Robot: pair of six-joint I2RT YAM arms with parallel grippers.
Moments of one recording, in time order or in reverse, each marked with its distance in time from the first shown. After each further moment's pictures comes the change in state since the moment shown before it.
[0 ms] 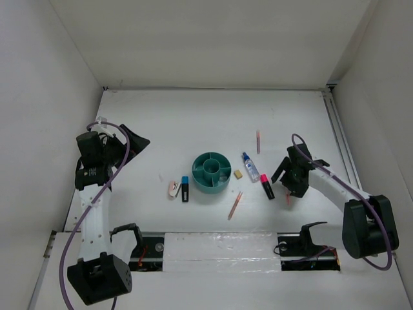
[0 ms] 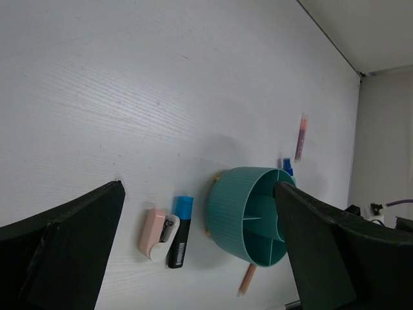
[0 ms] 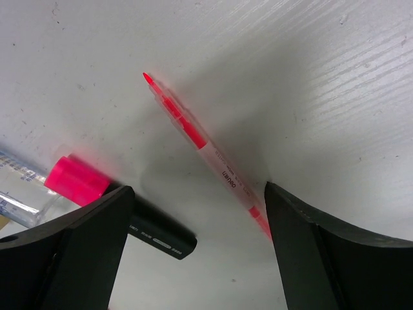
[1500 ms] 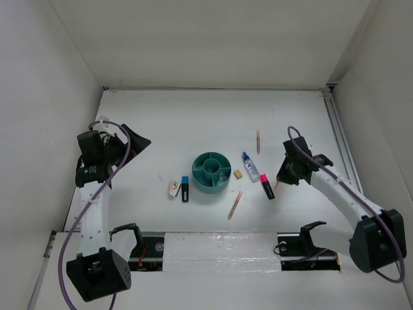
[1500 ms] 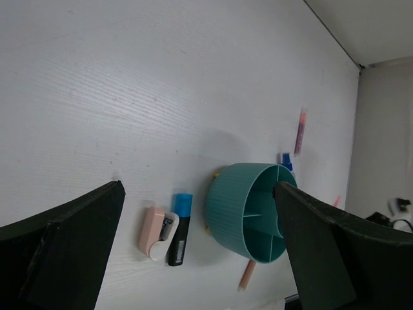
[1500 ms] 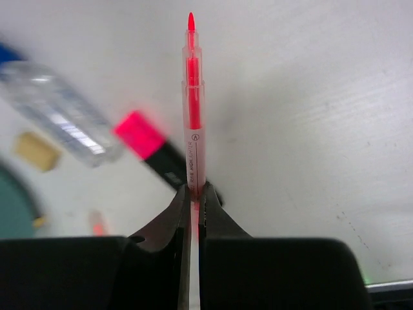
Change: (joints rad) left arm 0.000 0.019 0.000 0.006 0.028 0.011; right arm 0.104 -0.070 0.106 -0.138 0.034 -0.057
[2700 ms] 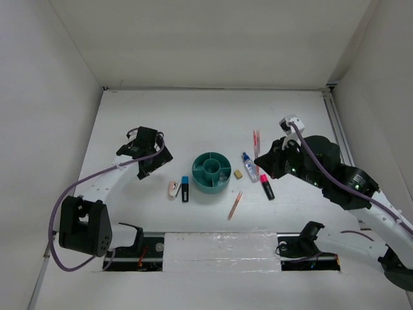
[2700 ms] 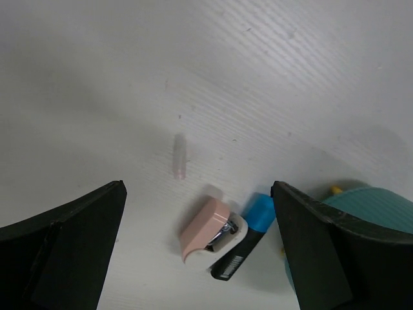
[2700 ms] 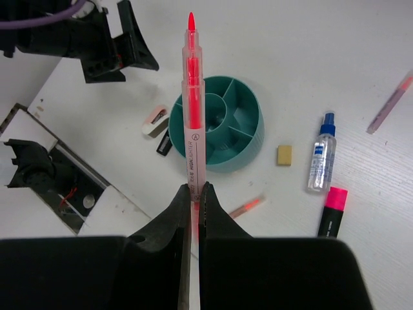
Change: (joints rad) left arm -0.515 0.361 0.054 -0.144 -0.686 -0.236; right arm 0.540 -0.333 0.456 -0.003 -0.064 -0.373
